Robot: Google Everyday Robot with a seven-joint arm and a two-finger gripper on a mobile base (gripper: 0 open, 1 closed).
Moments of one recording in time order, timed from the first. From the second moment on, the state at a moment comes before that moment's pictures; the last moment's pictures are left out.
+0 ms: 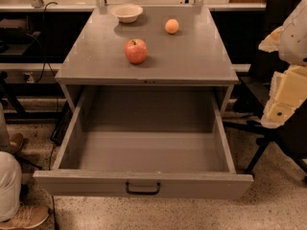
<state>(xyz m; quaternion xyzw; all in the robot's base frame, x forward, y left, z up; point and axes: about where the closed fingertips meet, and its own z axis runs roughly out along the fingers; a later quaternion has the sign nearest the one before) 0.438 -0.216 0.977 -0.60 0.78 -0.04 0.16</state>
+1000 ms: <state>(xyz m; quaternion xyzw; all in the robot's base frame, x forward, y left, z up) 0.529 -0.189 0.928 -0.51 0.82 0.04 0.27</state>
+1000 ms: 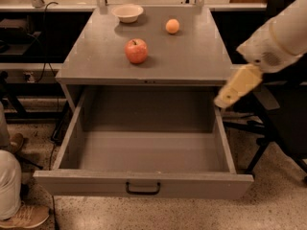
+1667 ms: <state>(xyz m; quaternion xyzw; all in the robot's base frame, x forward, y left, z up) 0.600 -0.169 0.921 -0.44 0.82 0.05 0.36</state>
